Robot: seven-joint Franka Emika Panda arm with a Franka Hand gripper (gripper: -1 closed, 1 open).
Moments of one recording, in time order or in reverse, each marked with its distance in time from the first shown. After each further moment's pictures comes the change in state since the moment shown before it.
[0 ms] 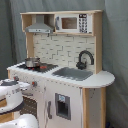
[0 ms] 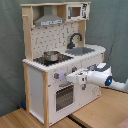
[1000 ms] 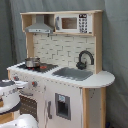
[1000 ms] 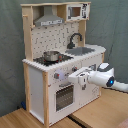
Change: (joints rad) arm 0.060 0.001 -0.015 -0.019 0.000 -0.067 -0.104
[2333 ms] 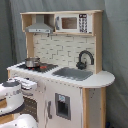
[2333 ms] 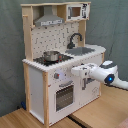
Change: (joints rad) arm 0.022 0.008 -0.038 -0.109 0.009 -0.164 0.007
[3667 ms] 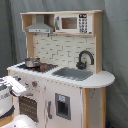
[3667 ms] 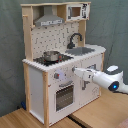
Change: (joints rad) arm 0.181 -0.014 0.023 0.008 0.003 -0.236 0.279
